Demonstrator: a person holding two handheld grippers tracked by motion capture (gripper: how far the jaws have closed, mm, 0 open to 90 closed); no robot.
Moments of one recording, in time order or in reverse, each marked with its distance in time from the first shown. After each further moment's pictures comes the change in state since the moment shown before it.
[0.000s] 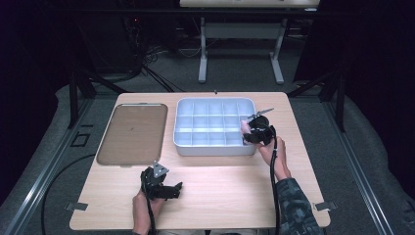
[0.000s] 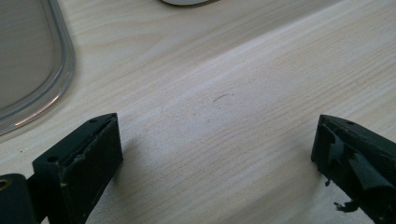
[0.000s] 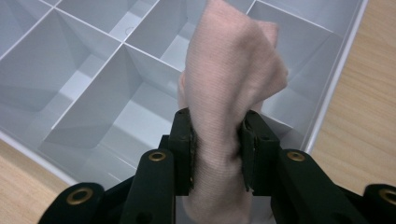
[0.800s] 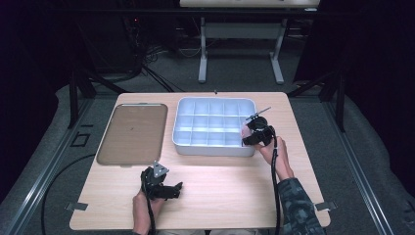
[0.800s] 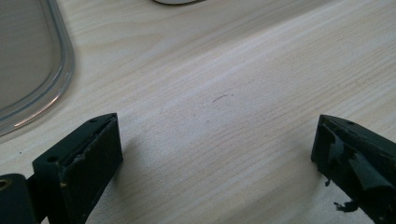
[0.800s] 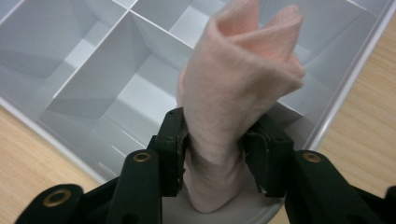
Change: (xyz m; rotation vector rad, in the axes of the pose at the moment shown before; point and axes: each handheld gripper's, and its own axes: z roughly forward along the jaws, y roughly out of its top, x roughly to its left) left arm 0.000 0.000 0.000 0.002 -0.001 0.005; right arm 0.001 0.002 -0.001 0.114 0.049 -0.017
